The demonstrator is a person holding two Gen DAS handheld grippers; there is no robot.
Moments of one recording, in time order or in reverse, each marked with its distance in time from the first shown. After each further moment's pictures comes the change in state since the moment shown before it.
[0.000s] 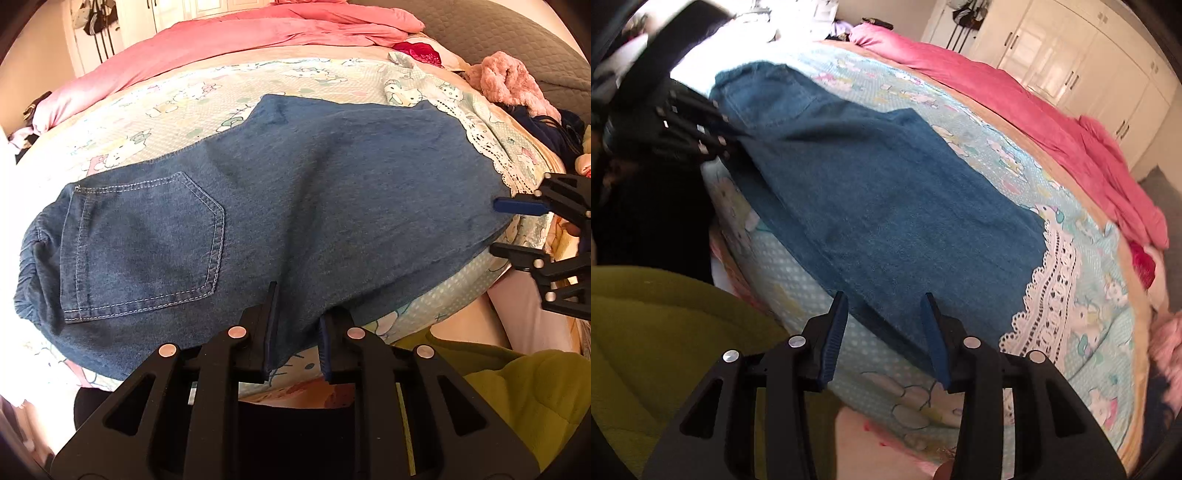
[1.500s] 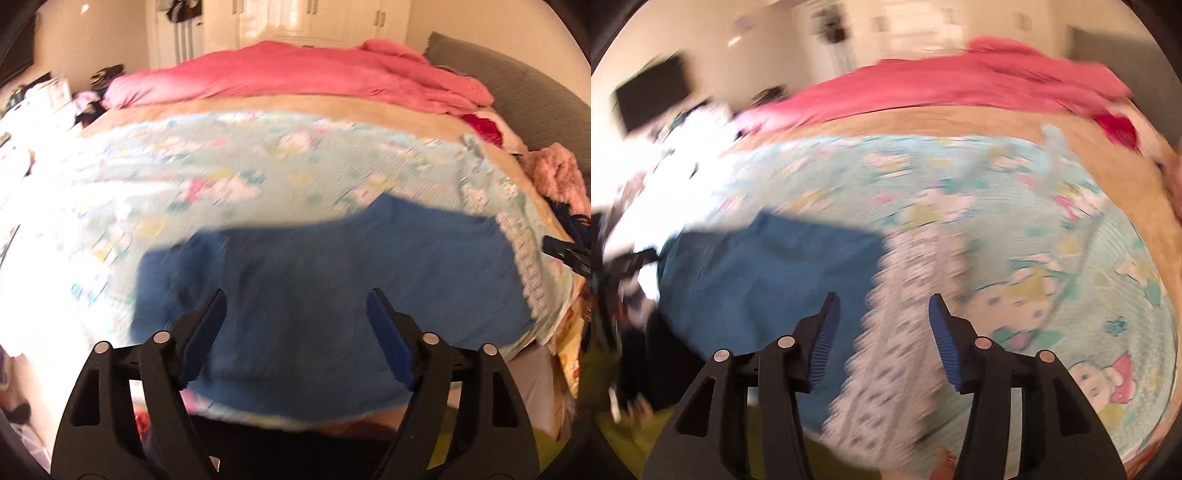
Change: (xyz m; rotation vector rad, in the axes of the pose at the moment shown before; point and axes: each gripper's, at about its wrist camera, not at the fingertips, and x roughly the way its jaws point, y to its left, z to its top) left arm -0.050 0.079 0.058 -0.239 -0.133 0.105; right arm -0.015 -0.197 -0.022 0.670 -0.104 0.107
